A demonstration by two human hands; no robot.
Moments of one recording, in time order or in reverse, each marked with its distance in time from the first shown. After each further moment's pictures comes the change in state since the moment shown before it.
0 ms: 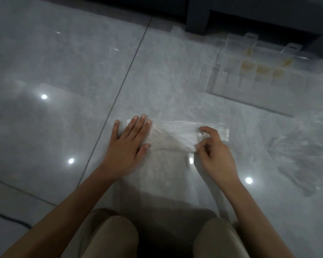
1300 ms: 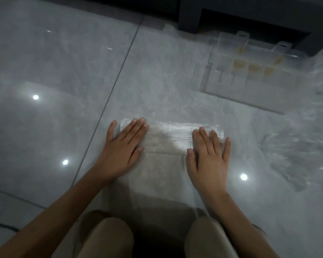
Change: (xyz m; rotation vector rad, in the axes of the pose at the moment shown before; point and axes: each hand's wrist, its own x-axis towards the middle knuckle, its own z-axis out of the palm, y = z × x) left_hand 0.000 -0.001 -0.002 0.038 0.039 0.123; right_hand -0.018 0.017 0.025 -0.545 0.257 -0.189
